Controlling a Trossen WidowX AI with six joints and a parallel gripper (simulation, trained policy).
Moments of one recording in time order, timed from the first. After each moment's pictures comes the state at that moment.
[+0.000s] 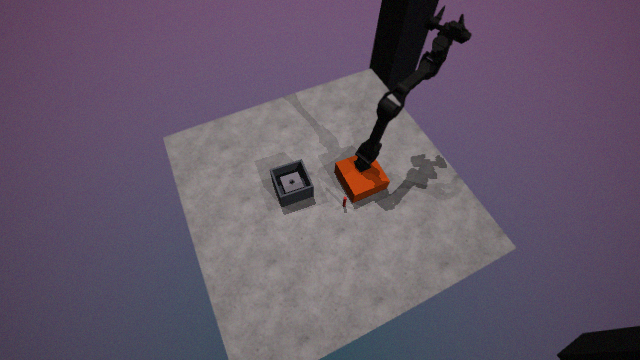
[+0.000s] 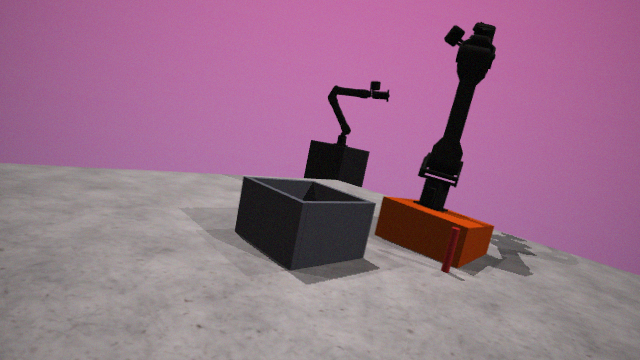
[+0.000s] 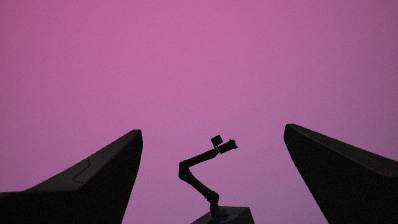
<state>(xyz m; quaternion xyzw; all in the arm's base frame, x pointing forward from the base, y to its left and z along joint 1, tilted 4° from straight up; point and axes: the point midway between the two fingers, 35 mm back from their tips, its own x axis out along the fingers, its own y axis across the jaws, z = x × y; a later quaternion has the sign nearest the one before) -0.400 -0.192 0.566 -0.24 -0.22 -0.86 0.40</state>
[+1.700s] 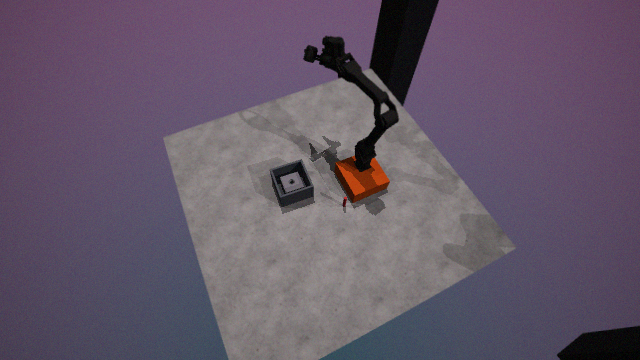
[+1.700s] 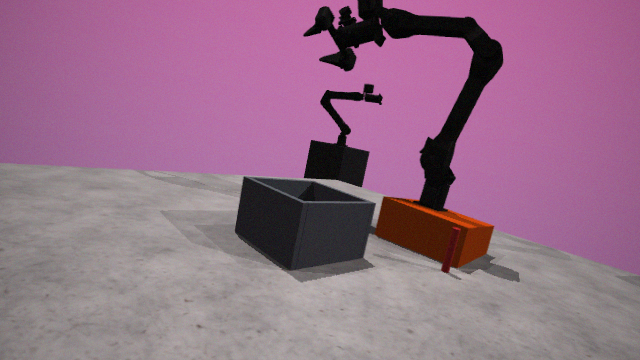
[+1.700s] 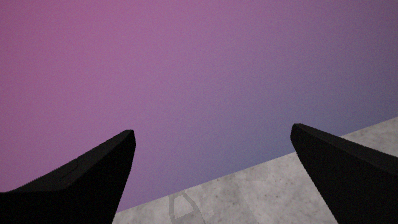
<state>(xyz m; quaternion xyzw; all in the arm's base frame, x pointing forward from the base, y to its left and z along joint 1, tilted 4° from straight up) 0.061 -0.412 0.355 0.29 -0.06 -0.66 0.69</state>
